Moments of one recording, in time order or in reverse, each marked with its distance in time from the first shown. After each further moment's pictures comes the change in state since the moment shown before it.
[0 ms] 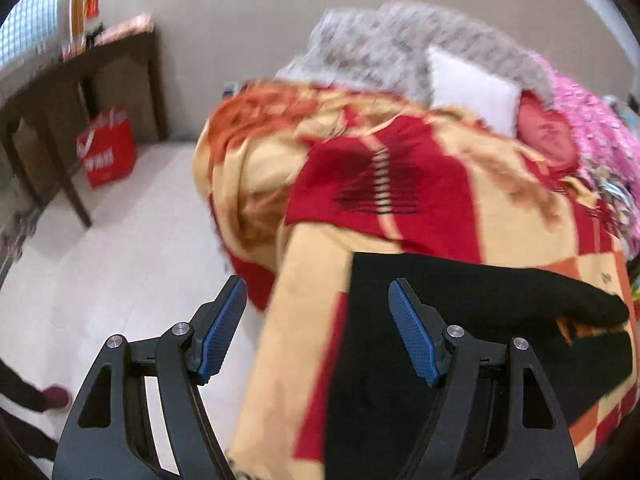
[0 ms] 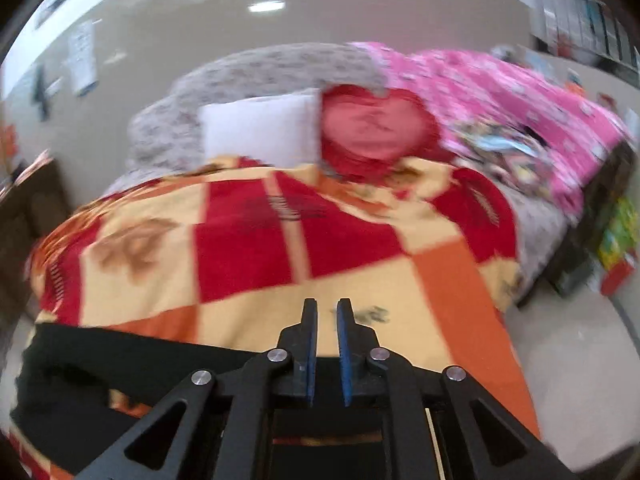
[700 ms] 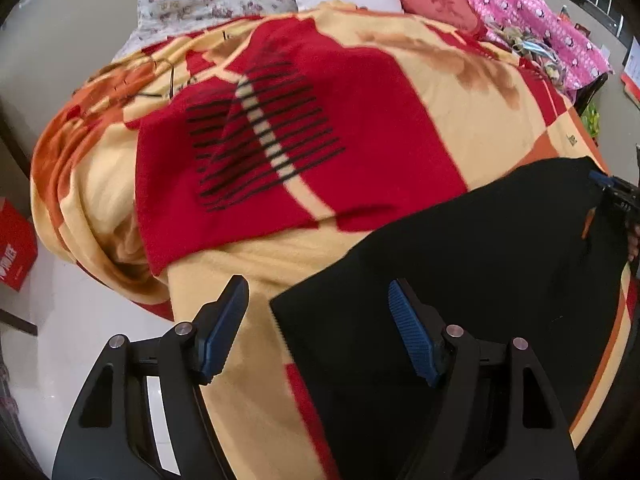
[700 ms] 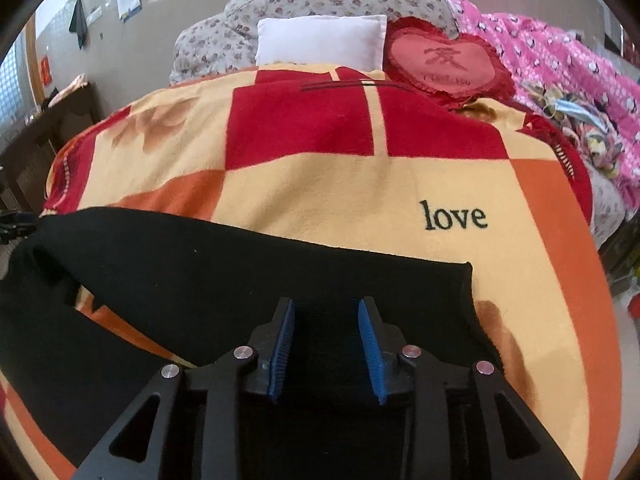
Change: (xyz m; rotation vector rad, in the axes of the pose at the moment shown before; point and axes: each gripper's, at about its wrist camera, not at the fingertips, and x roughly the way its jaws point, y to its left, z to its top) left arm 0.109 -0.051 0.024 0.481 0.229 -0.286; right arm 0.071 0.023 -0.082 -0.131 0.193 0.101
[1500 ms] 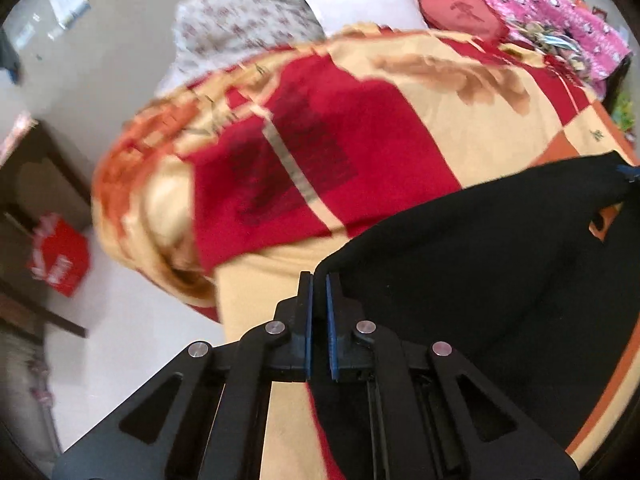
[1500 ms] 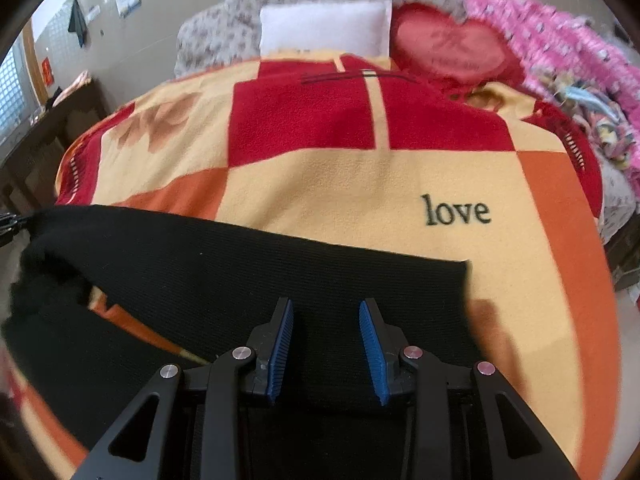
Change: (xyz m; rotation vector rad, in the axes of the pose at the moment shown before) left arm -0.050 -0.041 -0.007 0.030 -0.100 0.269; right arm -0.007 -0.020 0.021 0.016 0.082 0.064
